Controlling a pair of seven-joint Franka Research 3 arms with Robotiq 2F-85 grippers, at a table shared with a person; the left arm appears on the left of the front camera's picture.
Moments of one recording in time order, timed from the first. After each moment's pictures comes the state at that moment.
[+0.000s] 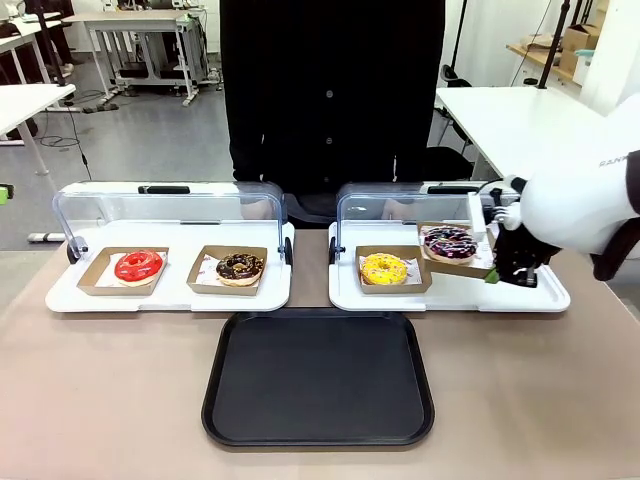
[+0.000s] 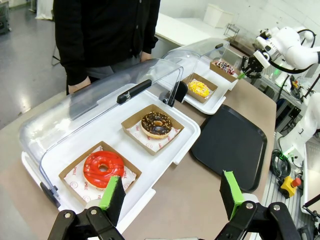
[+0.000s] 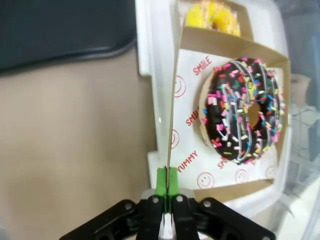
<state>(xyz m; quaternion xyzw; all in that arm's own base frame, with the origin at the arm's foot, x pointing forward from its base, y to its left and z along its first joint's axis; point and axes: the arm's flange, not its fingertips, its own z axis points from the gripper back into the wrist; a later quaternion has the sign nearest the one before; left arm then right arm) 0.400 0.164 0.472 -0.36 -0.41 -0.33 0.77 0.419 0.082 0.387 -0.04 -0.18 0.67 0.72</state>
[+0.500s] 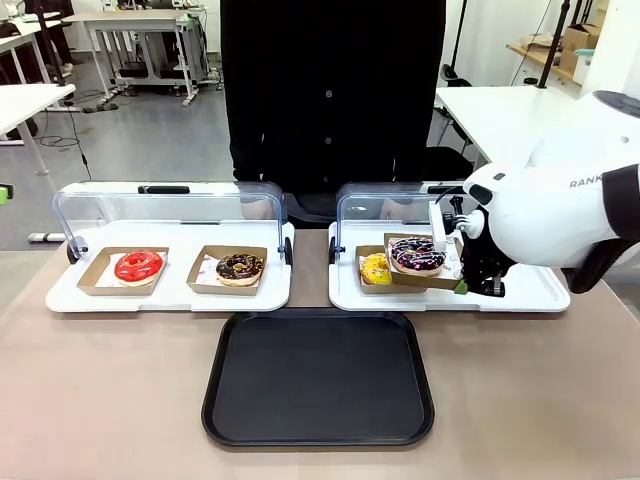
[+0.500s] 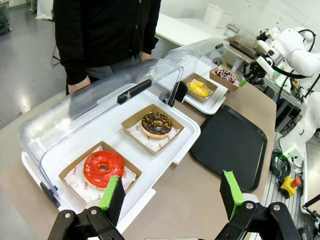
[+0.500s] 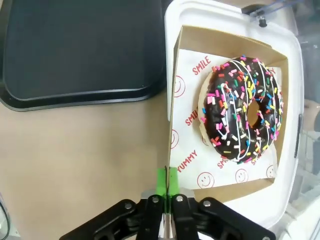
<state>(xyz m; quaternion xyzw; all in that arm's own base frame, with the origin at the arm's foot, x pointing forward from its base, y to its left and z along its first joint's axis) 0.400 0.164 0.472 -0.36 -0.41 -0.33 0.77 0.406 0.127 0.387 -0.03 -0.17 0.68 0.71</state>
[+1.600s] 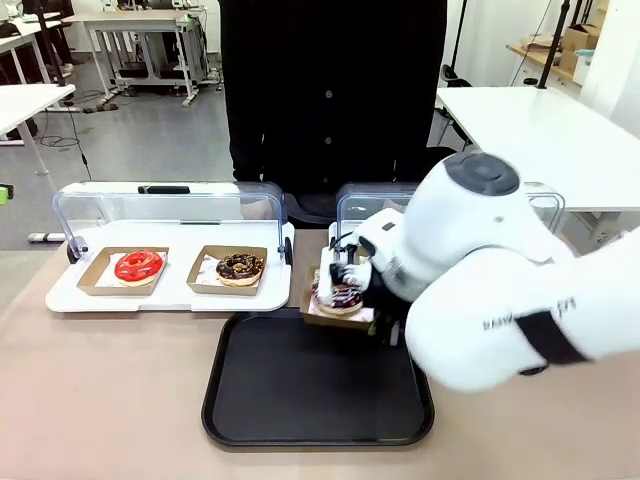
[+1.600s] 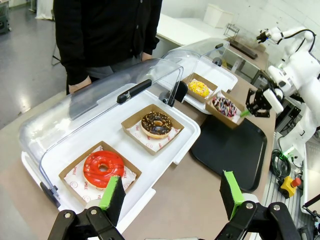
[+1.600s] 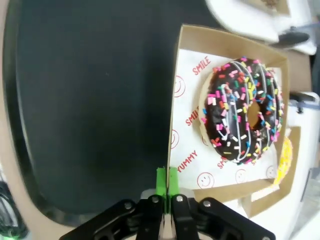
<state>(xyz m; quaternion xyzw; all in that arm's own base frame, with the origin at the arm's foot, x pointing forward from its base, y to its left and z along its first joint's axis) 0.400 0.164 0.471 -0.36 -0.41 -0.33 0.77 0.329 0.295 0.348 -0.05 -0.17 0.67 0.72</state>
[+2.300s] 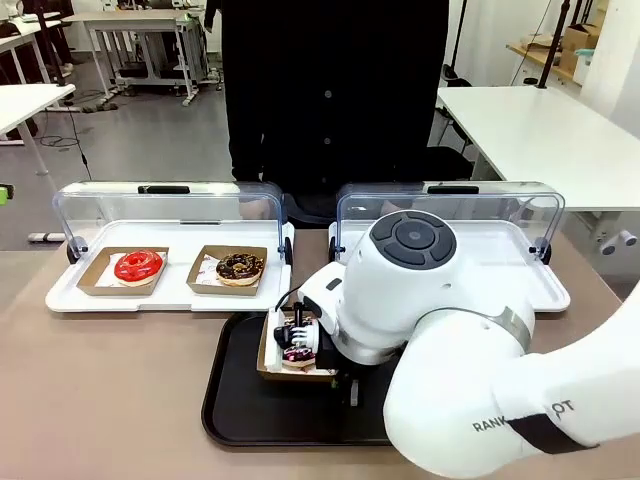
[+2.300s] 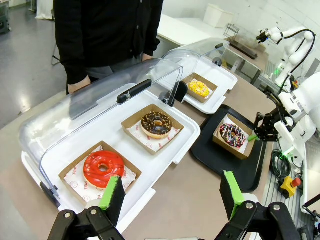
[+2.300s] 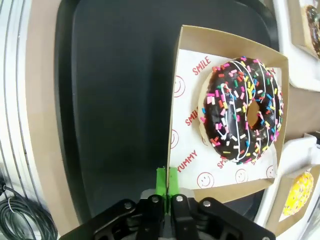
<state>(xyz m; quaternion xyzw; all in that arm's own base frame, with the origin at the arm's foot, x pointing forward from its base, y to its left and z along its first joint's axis) 0.400 0.164 0.471 -0.36 -0.41 -0.33 0.77 0.268 0.350 0.320 -0.05 -0.15 0.70 0.69</state>
